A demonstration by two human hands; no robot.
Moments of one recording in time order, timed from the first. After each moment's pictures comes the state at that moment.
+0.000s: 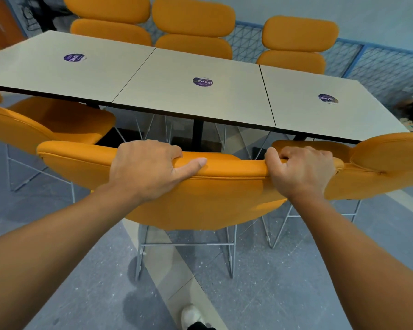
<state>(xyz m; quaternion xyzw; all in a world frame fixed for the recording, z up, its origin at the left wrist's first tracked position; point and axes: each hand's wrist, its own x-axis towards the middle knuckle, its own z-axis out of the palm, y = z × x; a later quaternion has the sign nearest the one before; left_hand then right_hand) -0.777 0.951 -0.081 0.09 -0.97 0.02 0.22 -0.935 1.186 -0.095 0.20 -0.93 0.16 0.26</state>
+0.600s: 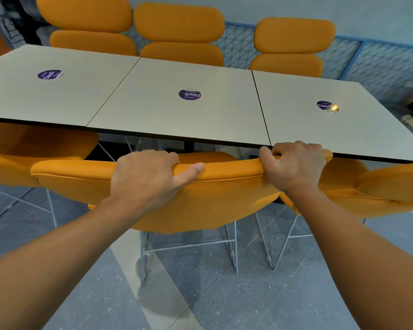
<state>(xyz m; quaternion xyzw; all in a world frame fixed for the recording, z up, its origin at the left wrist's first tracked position) -0.921 0.933 -0.078 0.13 -0.97 0.03 0.20 -1.101 1.158 -0.098 0.24 -0.93 0.16 0.25</state>
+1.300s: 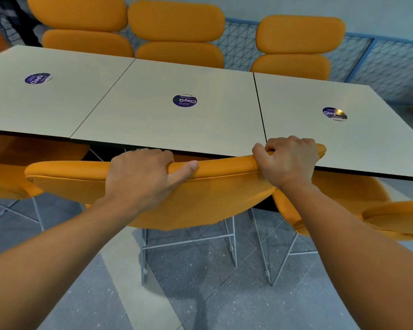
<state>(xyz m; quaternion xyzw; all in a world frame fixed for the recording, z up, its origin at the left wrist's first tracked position) -1.020 0.914 -0.074 0.16 -0.97 0.04 0.19 -1.211 1.129 -0.097 0.25 -0.93 0.16 0.22</state>
